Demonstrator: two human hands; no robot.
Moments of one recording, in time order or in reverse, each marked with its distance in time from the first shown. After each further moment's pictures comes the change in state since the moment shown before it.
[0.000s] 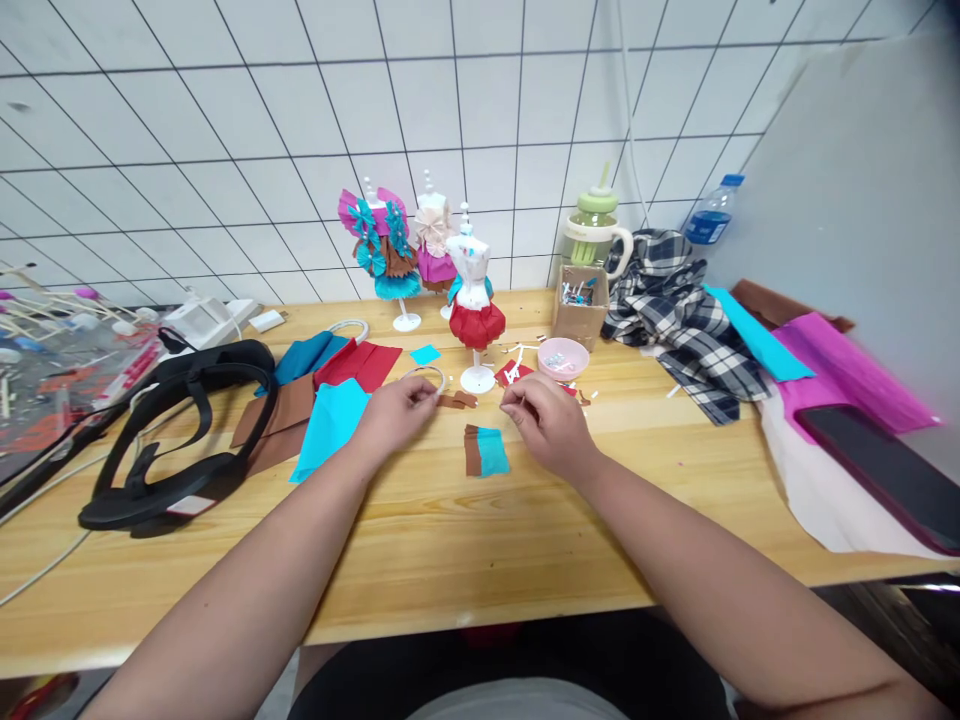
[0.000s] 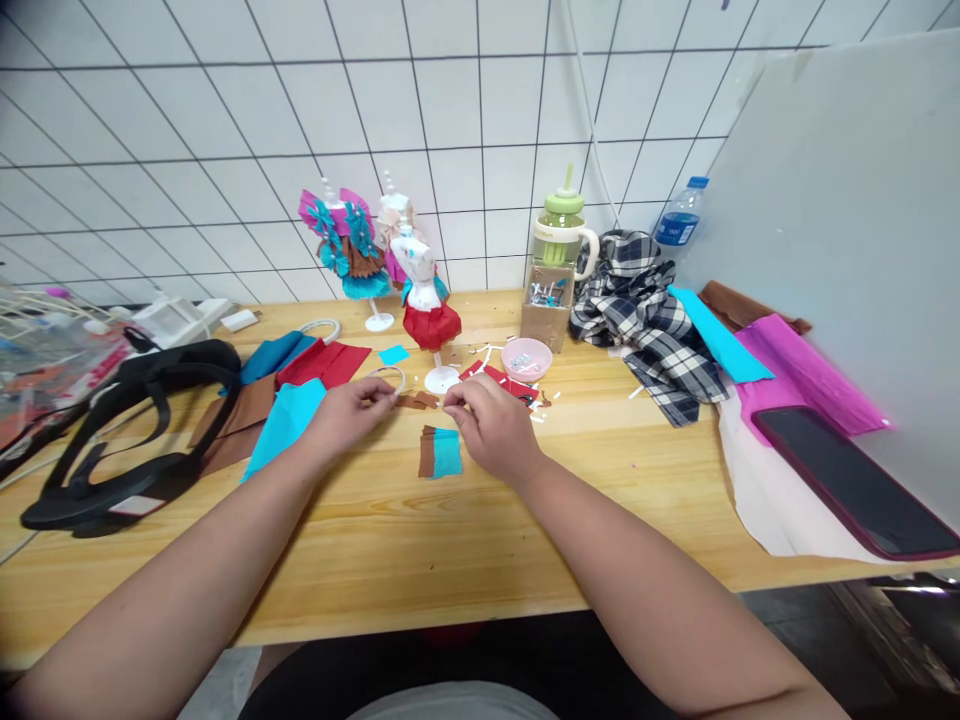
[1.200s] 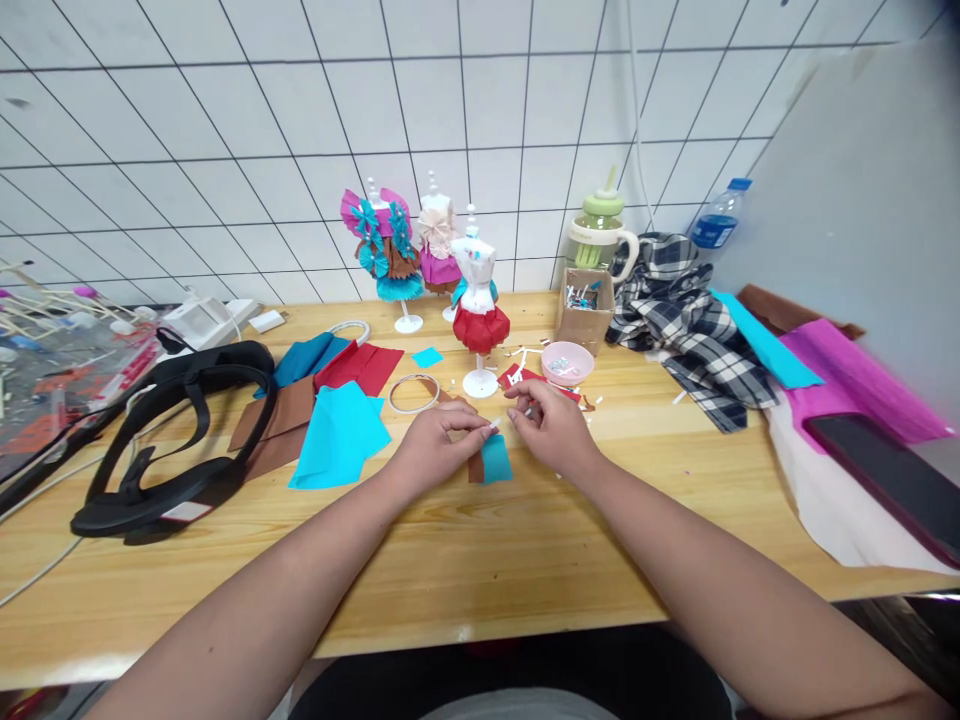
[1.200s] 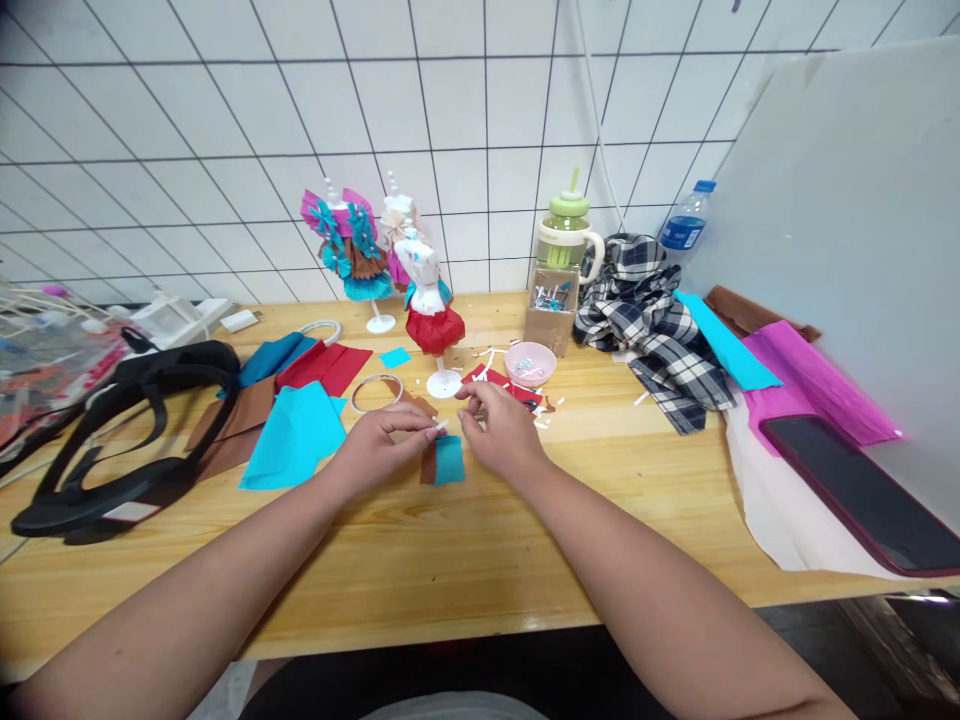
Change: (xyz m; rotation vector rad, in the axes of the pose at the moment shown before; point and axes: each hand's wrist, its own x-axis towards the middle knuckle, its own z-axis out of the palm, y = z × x) left_hand -0.027 0.051 0.012 -0.309 -0.140 0.220; right_hand 0.001 0.011 0.010 0.022 -0.064 0.319
